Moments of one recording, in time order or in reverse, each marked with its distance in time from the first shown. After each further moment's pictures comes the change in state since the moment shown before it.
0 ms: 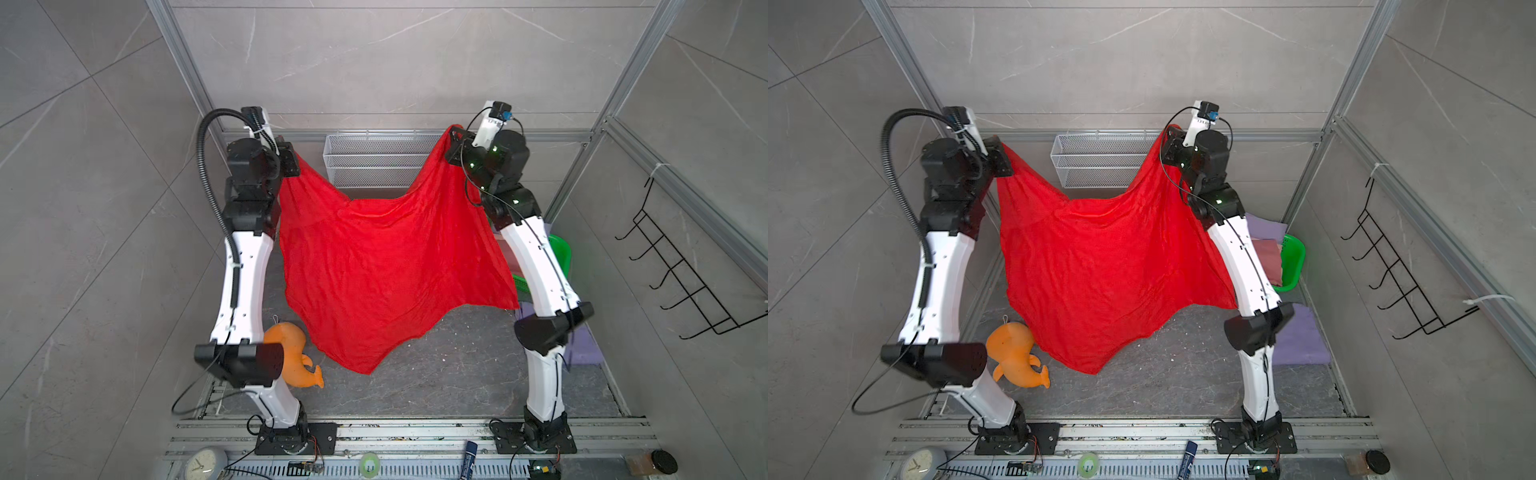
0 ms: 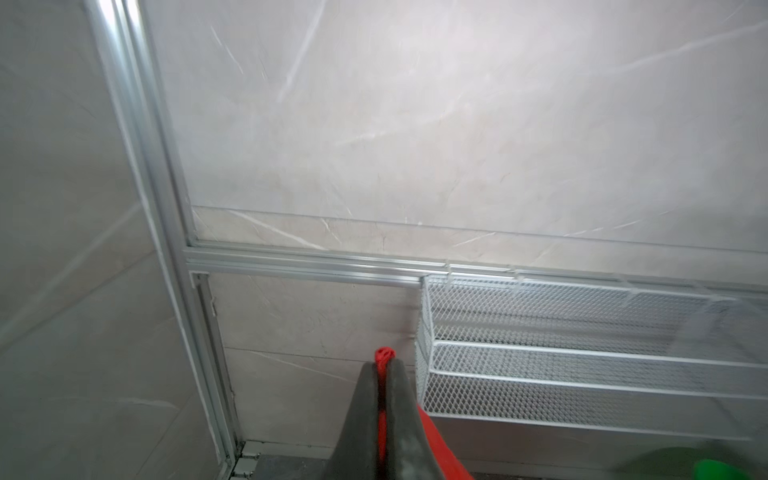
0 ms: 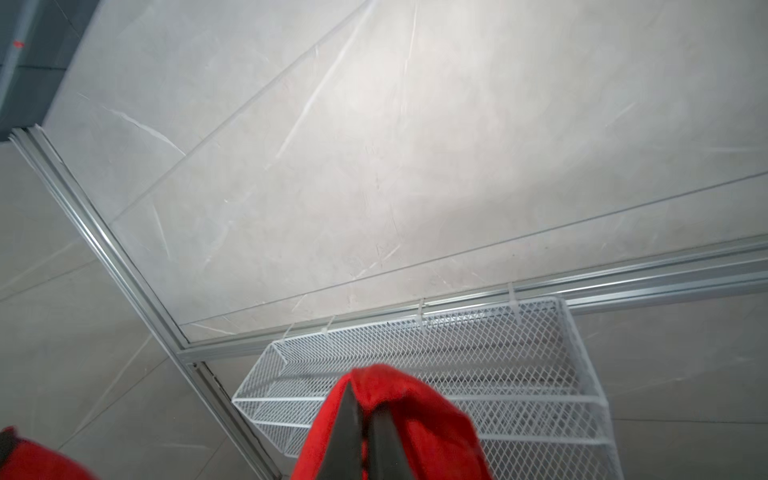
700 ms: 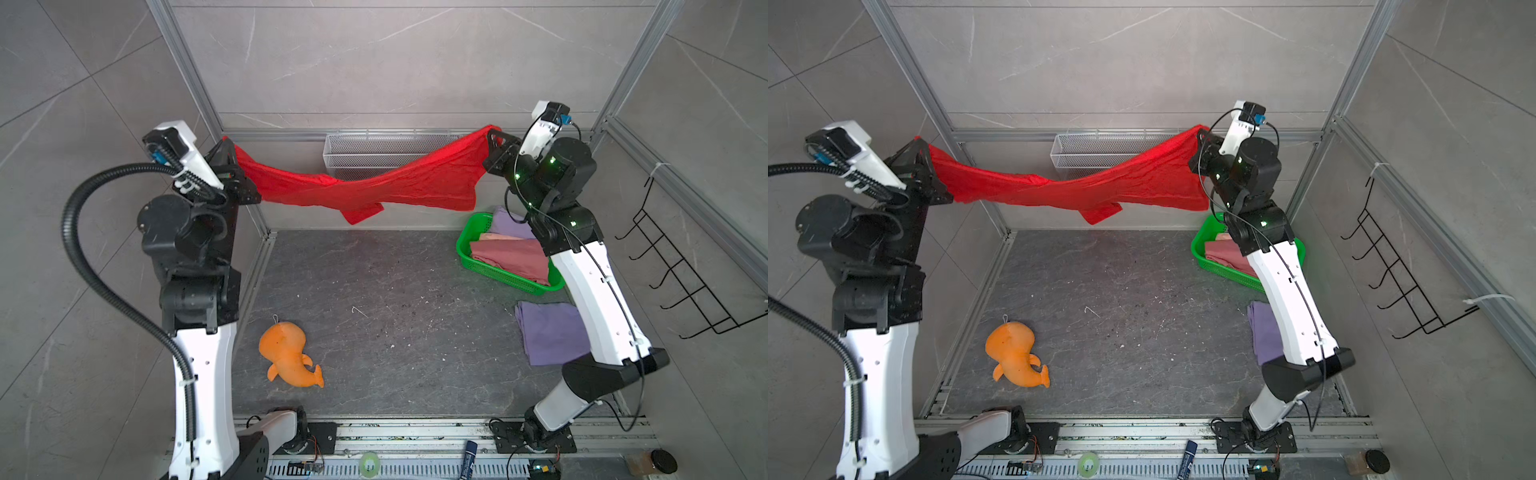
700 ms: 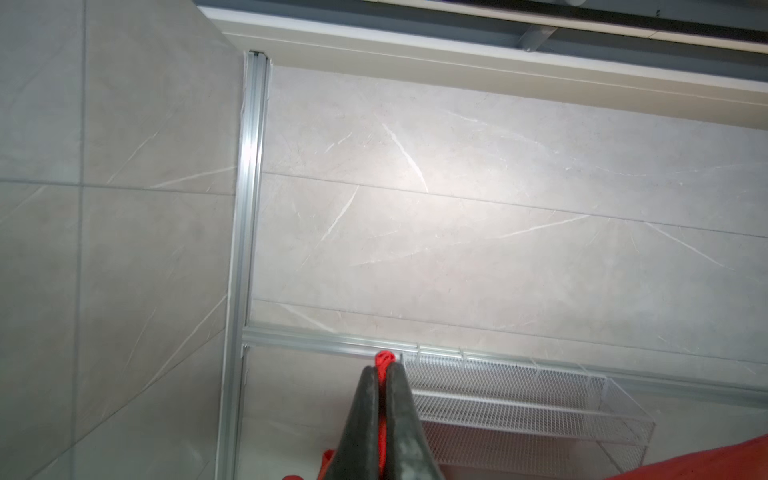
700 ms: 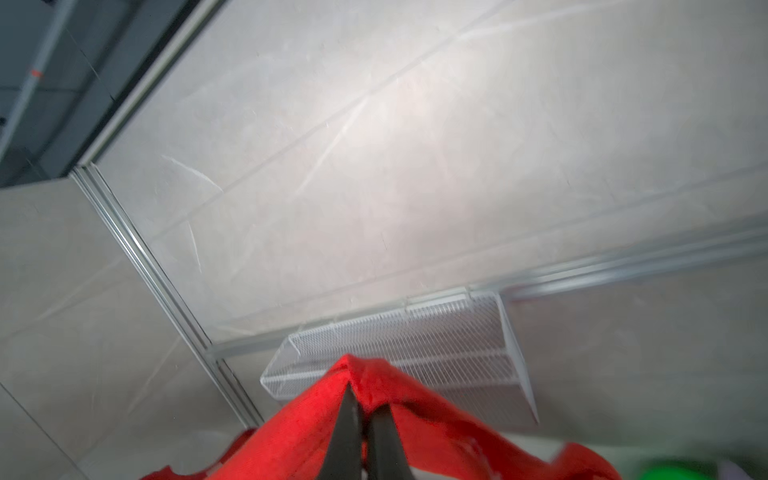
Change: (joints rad) left arm 0.051 -0.698 -0.517 0.145 0.029 -0.081; right arm -0.038 -0.644 -0.787 0.075 -0.011 0.021
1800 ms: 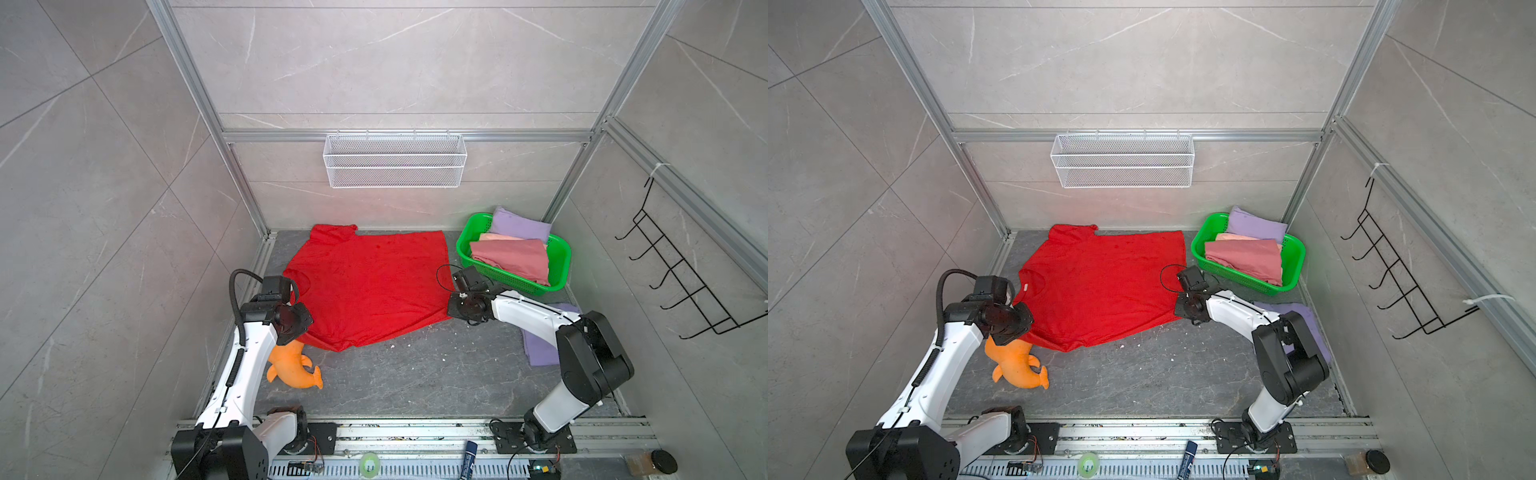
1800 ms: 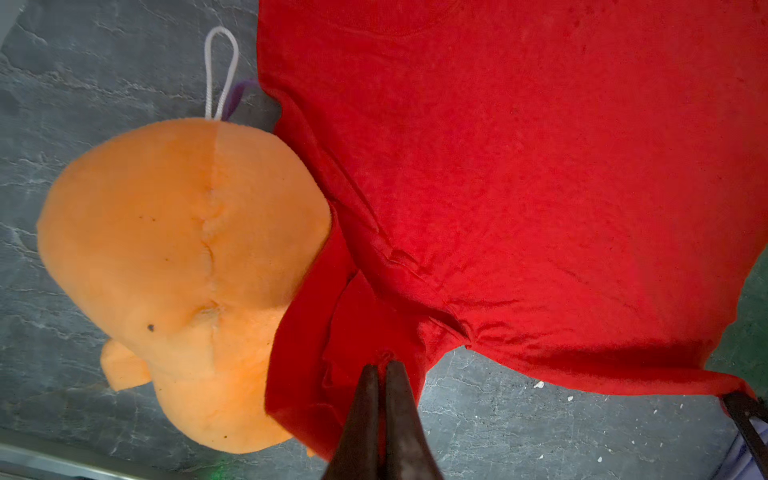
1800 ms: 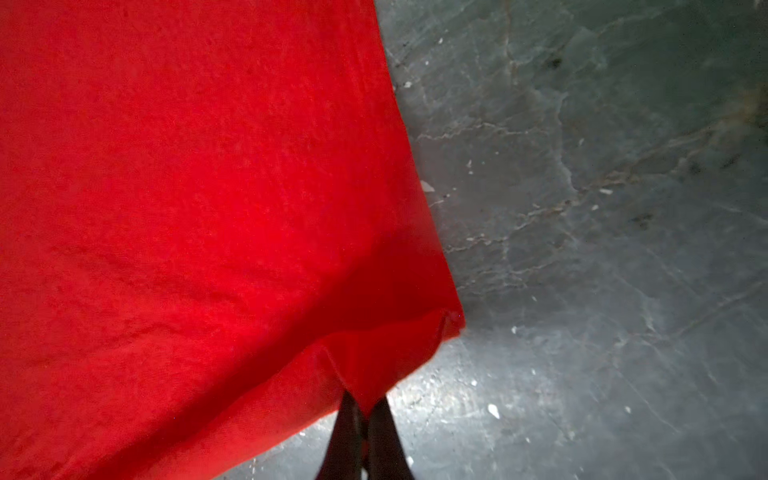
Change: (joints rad) left arm 0.000 -0.018 -0.774 -0.738 0.050 -0.398; right arm 0.094 0.066 -0.991 -0.182 -0.002 0.226
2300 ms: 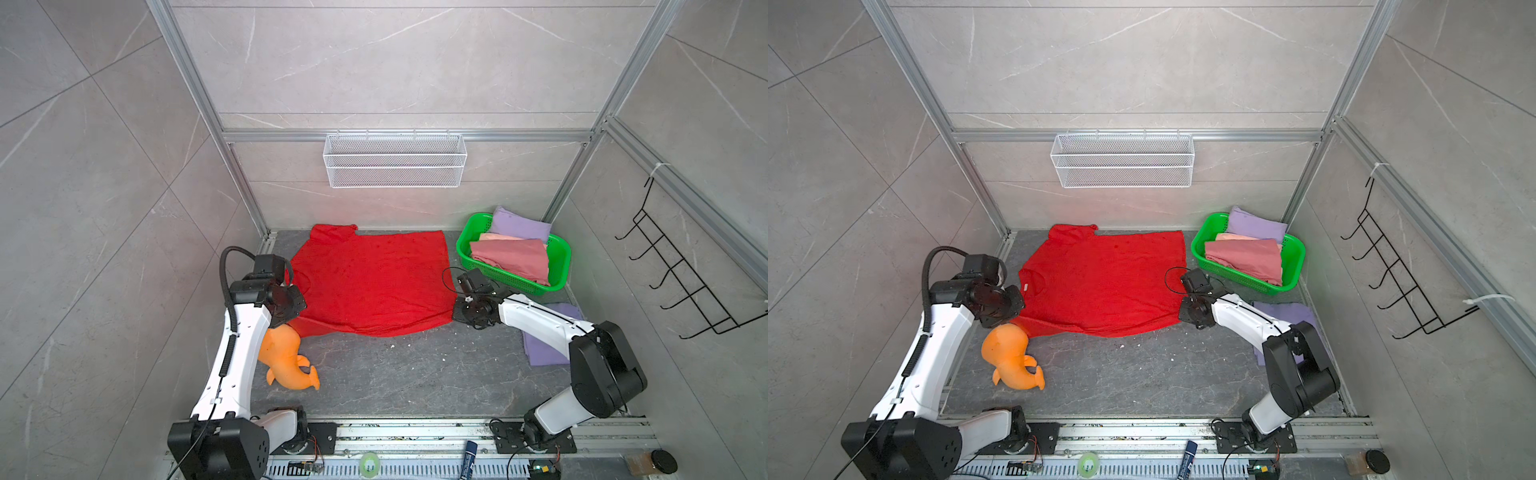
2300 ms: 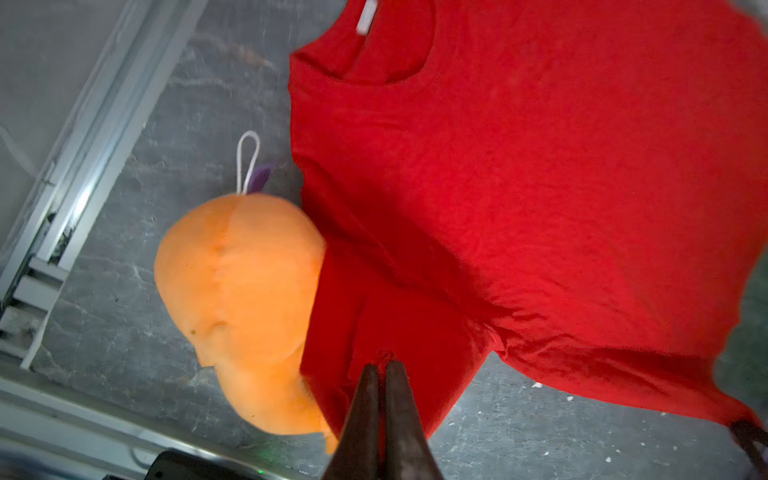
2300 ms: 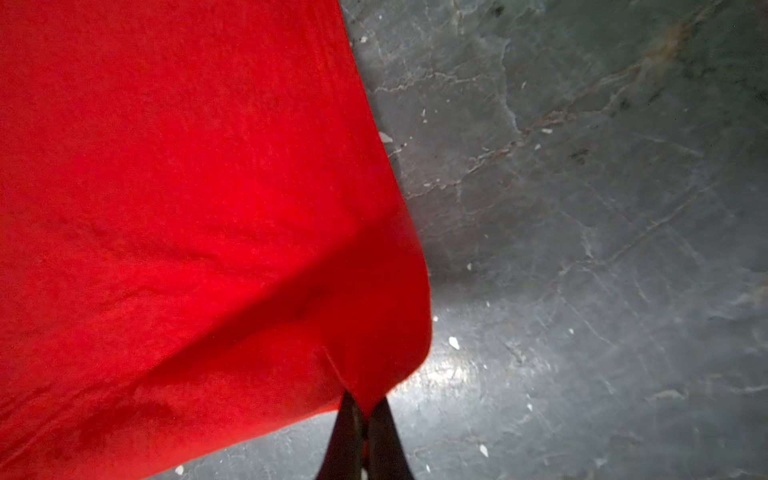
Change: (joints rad) left arm 0.000 0.061 0.293 -0.150 -0.049 0.104; right arm 0.000 -0.091 -0.031 -0.098 0.002 0.029
